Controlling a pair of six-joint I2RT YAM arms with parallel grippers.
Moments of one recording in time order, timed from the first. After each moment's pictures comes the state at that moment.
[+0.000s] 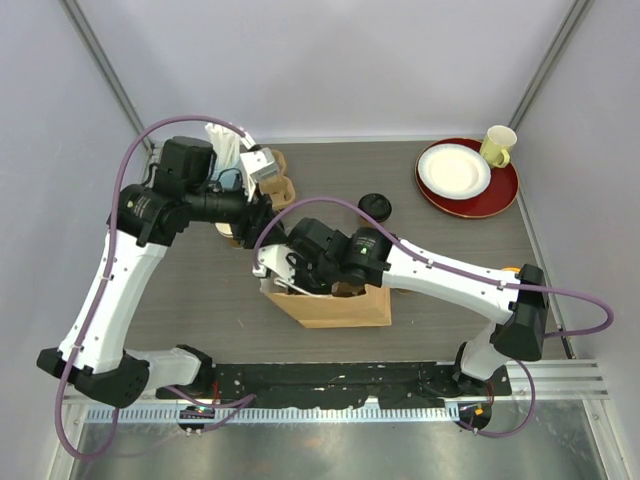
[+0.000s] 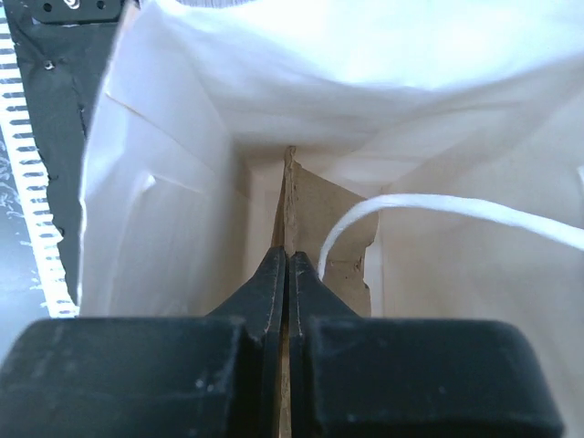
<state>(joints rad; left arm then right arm) -0.44 1.26 1.71 -1.14 0.75 0.29 1.14 1.58 1.52 -0.84 -0.13 -0.33</state>
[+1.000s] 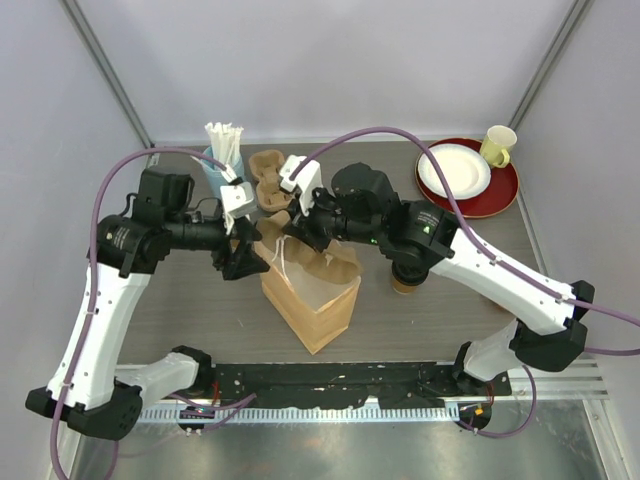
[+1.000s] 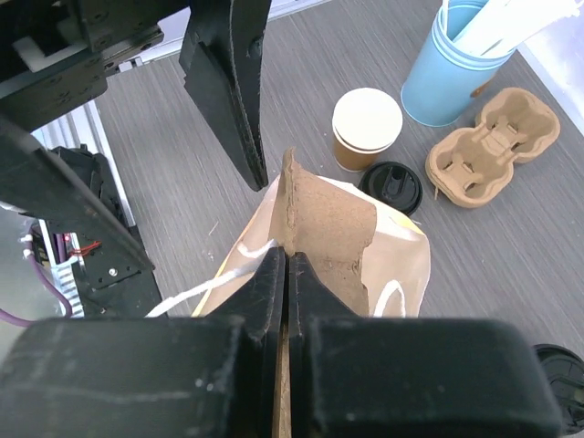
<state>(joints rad) -0.34 1.09 1.53 -1.19 0.82 0.47 1.08 1.46 1.74 -0.64 -0.03 -0.06</state>
